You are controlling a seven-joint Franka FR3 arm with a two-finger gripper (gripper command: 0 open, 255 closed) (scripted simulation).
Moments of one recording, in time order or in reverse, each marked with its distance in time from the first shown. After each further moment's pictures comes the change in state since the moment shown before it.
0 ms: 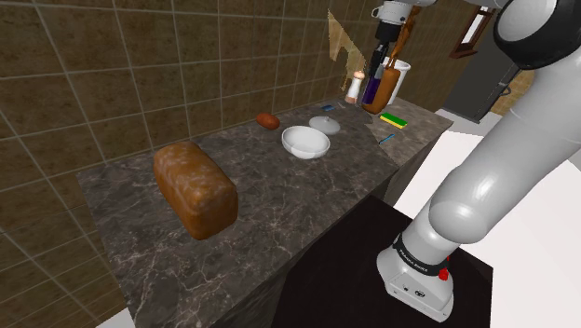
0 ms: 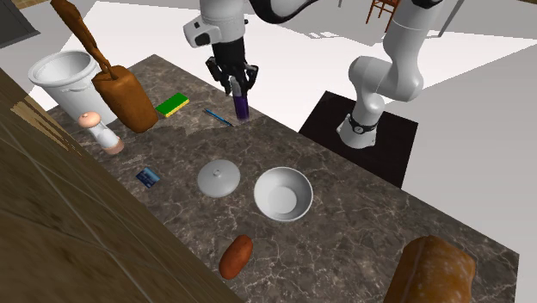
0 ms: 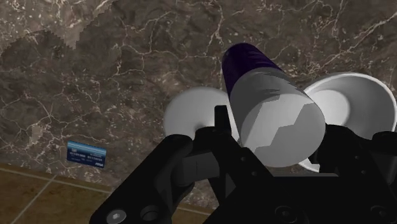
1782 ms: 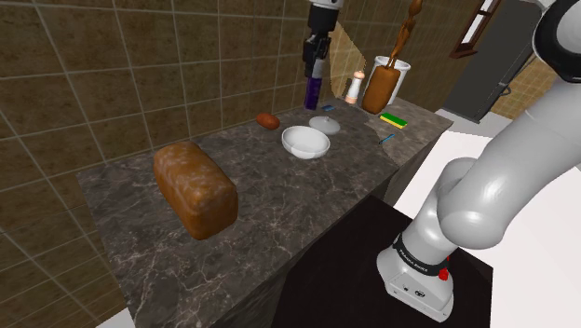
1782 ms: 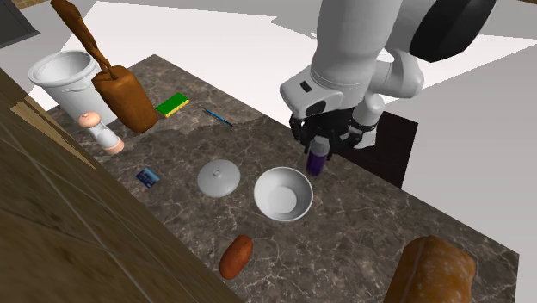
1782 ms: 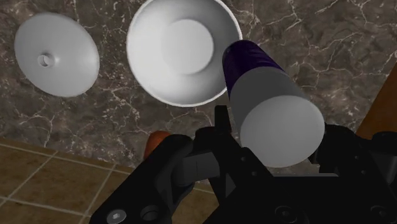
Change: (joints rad) arm 0.237 -0.104 0.342 -0.076 0.004 -0.030 0.579
